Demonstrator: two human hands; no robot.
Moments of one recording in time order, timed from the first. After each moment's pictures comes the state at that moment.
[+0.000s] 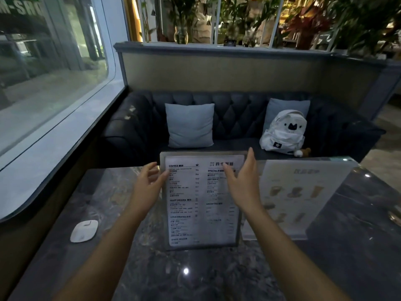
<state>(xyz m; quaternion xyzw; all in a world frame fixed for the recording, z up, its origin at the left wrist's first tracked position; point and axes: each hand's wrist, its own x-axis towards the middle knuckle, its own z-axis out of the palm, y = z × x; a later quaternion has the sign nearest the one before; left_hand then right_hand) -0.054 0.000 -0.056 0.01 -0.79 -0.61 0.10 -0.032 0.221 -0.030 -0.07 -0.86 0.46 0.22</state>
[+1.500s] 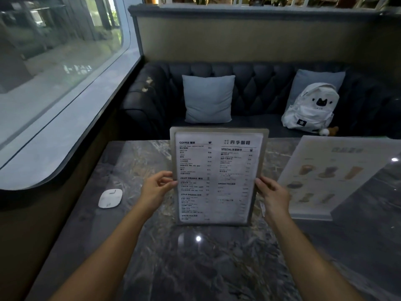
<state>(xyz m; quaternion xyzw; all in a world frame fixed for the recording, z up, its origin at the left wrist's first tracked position) -0.031 -0.047 -0.121 0.01 -0.78 -0.62 -0.01 -0.018 0.243 -0.141 -0.21 -0.65 0.72 0.13</state>
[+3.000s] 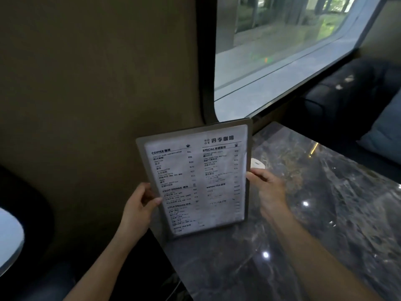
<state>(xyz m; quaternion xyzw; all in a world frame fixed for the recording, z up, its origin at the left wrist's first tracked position) 0.281 -0.207 -0.110 0.42 -0.73 -0.47 0.26 0.035 -0.065 -0.114 0.11 -0.67 0.70 -0.23</state>
